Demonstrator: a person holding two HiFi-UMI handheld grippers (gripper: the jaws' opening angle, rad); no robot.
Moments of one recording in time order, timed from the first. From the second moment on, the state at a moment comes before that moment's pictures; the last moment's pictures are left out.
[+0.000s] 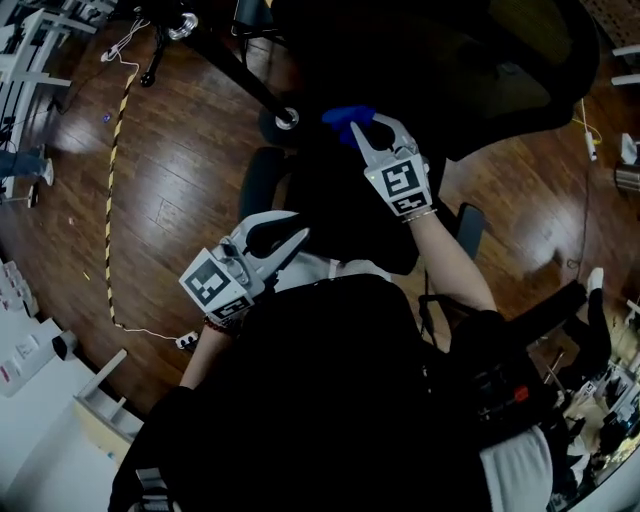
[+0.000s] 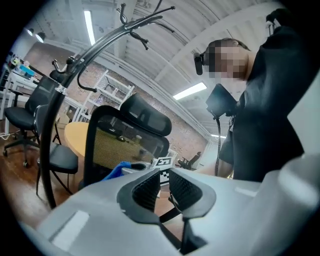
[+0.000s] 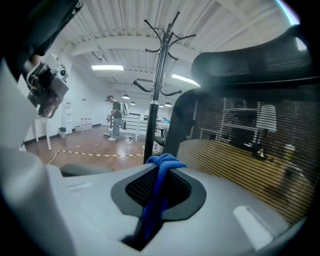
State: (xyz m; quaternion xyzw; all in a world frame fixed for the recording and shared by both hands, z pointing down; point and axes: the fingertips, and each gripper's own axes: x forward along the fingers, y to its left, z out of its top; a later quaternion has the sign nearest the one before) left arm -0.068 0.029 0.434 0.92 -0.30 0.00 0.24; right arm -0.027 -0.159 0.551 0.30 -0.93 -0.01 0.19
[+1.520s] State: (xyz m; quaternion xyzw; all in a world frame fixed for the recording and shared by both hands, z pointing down) left arm -0.111 -0.009 0.502 0.90 -0.37 0.04 0.25; right arm 0.125 -0.181 0.784 0.29 -0.78 -0.04 0.56
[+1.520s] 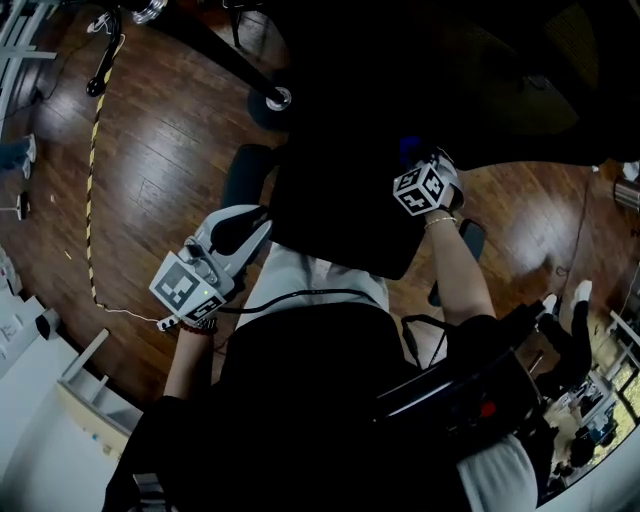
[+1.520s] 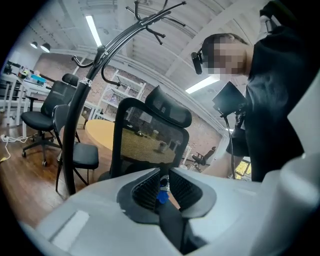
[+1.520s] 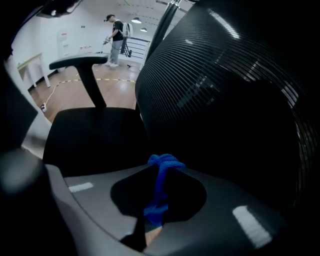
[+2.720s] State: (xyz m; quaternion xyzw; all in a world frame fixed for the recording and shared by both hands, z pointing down) left arm -0.224 -0.011 0.496 0.90 -0.36 0.05 0.22; right arm -0.198 -0.198 0.622 0.27 -0.94 -0.04 0.20
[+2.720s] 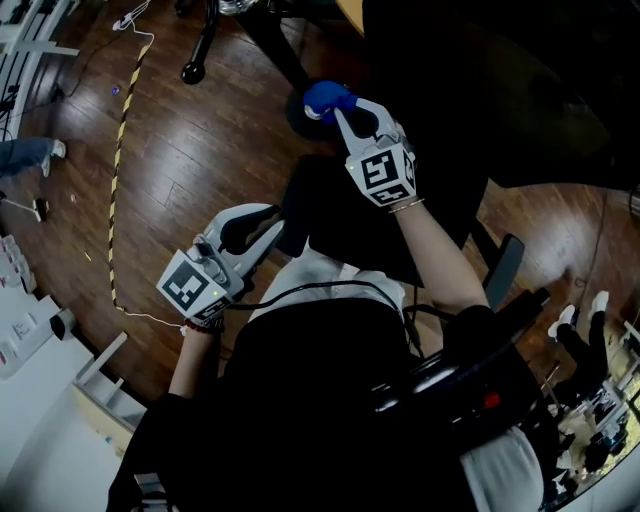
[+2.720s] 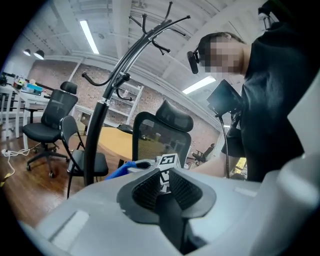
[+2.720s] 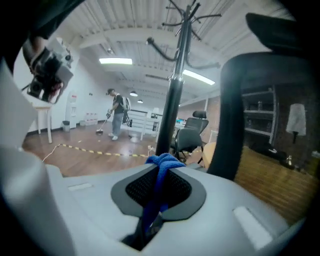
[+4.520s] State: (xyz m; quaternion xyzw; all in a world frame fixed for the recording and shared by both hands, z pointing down) left arm -0.025 0.108 0.340 0.97 -0.20 -0.08 0.10; right arm 0.101 0.100 0.296 0.53 -0.84 -0.05 0.02
